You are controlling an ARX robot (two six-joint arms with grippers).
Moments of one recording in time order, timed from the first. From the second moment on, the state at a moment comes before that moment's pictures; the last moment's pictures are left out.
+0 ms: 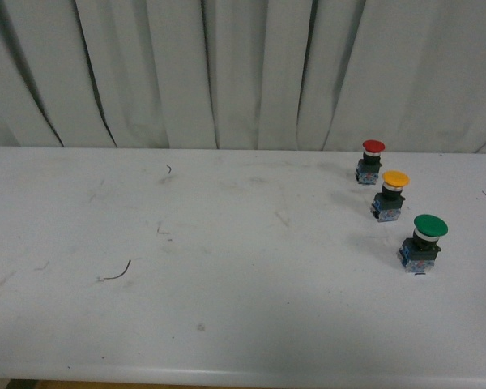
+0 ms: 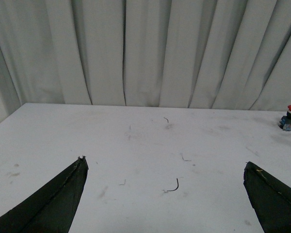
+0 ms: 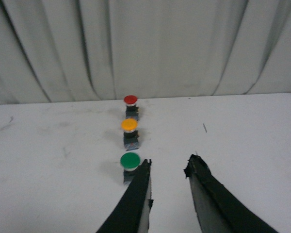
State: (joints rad) left arm 0.00 0.01 0.01 0.00 0.00 -0.01; right arm -0.01 0.79 0.29 0.38 0.01 0.01
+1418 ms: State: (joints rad) left arm 0.00 0.01 0.01 0.00 0.00 -0.01; right arm 0.00 0.01 0.02 0.01 0.00 0.00
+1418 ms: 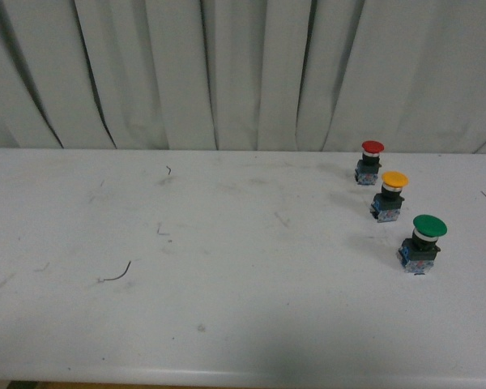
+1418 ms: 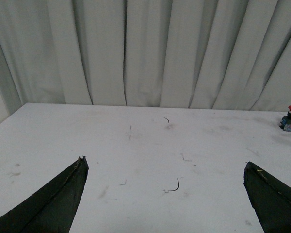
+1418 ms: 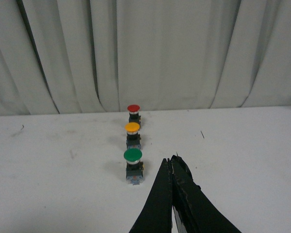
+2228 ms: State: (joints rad) left arm 0.00 0.01 0.01 0.00 0.00 -0.01; right arm 0.00 0.00 0.01 0.00 0.00 0.00
